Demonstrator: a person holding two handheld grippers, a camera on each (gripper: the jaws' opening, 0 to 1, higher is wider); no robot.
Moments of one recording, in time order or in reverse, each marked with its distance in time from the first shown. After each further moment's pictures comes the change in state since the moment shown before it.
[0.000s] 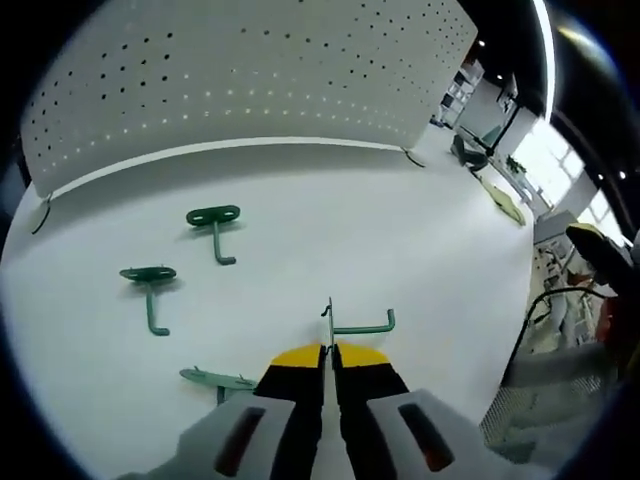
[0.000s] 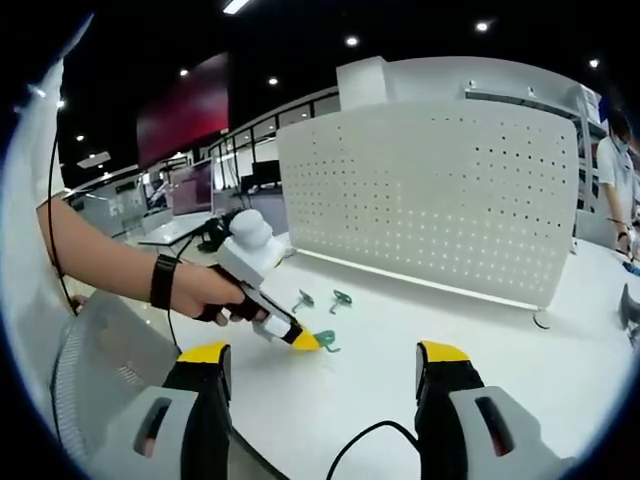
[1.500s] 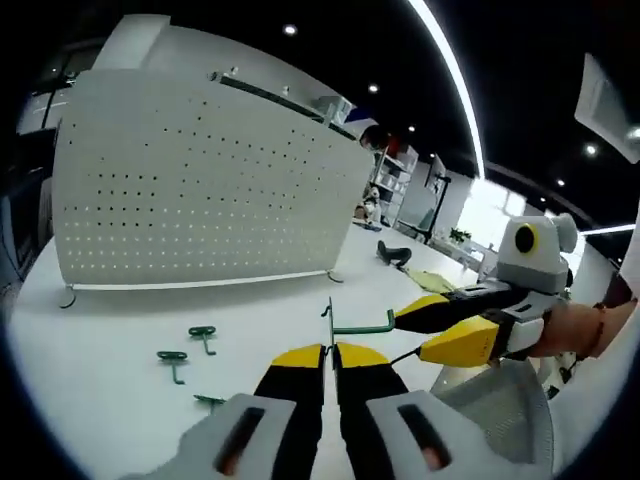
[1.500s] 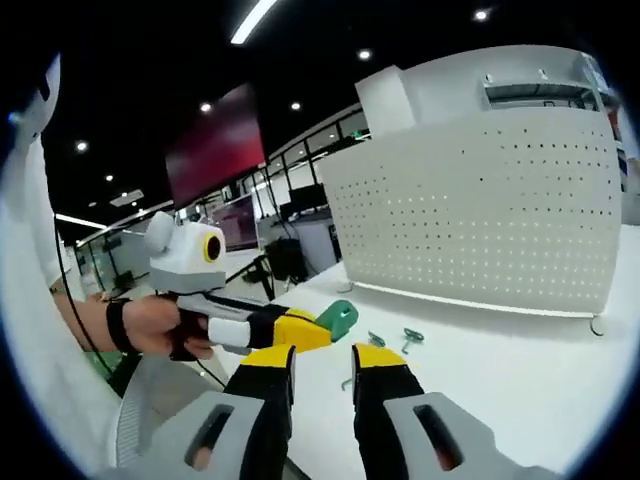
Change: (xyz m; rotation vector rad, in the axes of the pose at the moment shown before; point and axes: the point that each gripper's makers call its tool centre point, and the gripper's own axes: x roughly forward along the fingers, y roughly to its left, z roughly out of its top) left arm -0.157 -0.069 0.044 0.141 -0.529 -0.198; right arm 0.025 0.075 0.059 0.089 -0.109 0.189
